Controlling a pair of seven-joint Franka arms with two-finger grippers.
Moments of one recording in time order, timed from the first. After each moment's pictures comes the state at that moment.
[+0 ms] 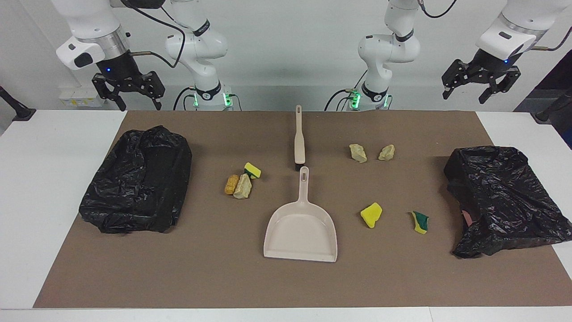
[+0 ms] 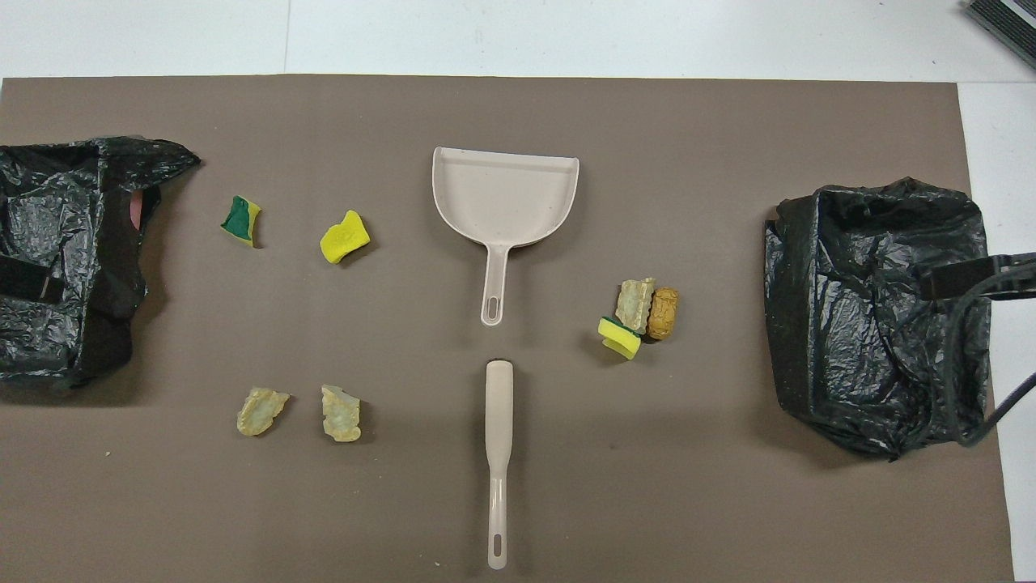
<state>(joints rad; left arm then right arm) -0.15 0.01 0.11 -1.37 -0.02 1.34 0.16 0.10 -0.09 -0.13 -1.61 0.01 1.56 -0.05</state>
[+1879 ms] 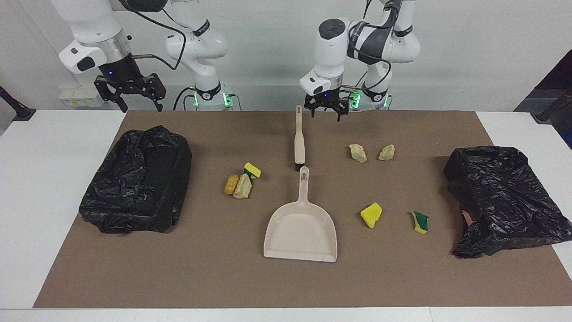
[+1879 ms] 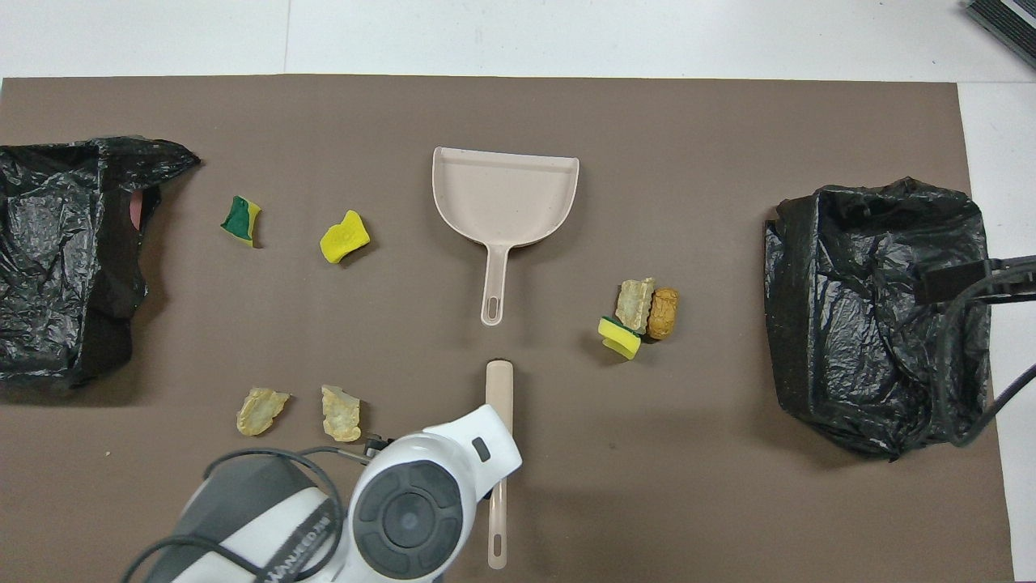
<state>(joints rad) -0.17 -0.21 -0.64 -2.27 -0.09 2.03 -0.42 0.10 -0.09 -0.13 -1.63 0.01 1.56 -0.05</state>
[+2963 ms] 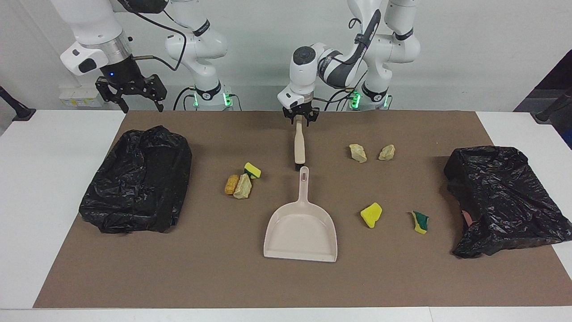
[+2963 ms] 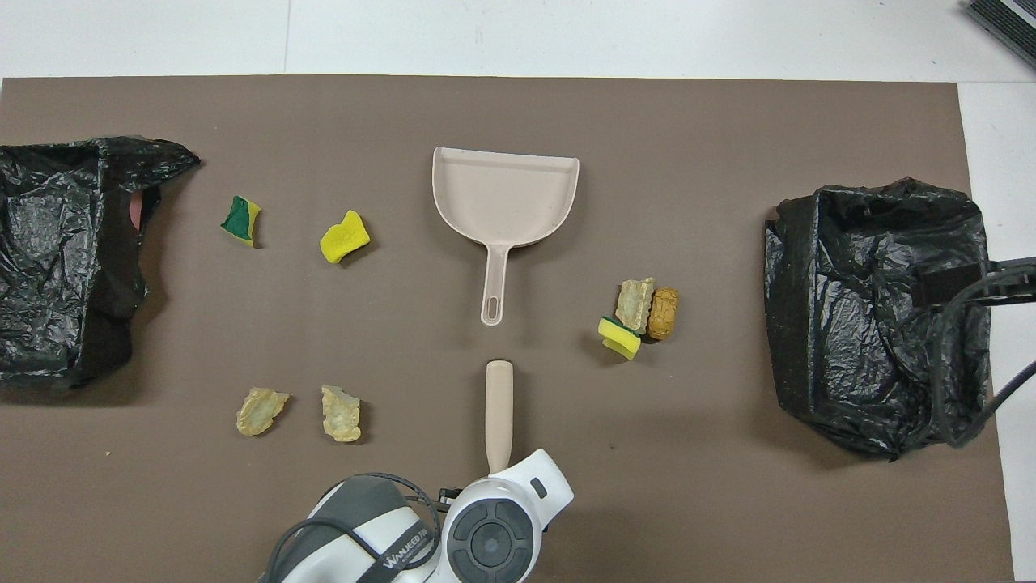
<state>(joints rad) -0.18 -0.06 -0.79 -2.35 -0.15 2.23 -0.61 0.10 -0.09 -0.13 -1.64 0.01 1.56 -0.05</state>
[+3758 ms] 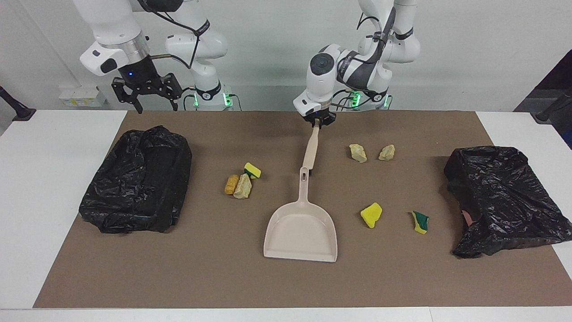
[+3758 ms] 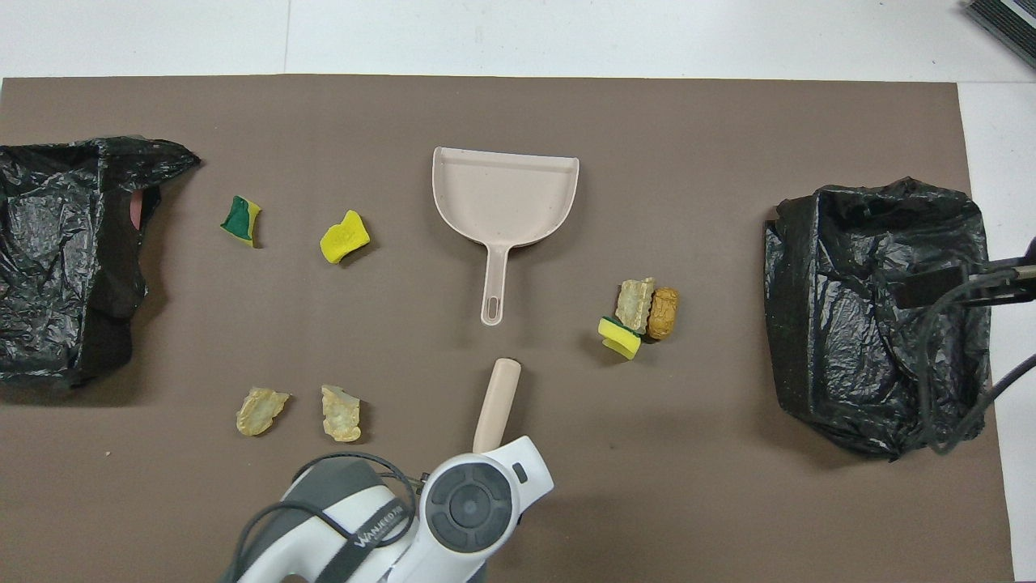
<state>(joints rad) -0.18 -0.11 -0.51 -2.27 -0.13 1.99 -0.31 0.10 -0.09 -0.03 -1.65 0.01 1.56 0.01</state>
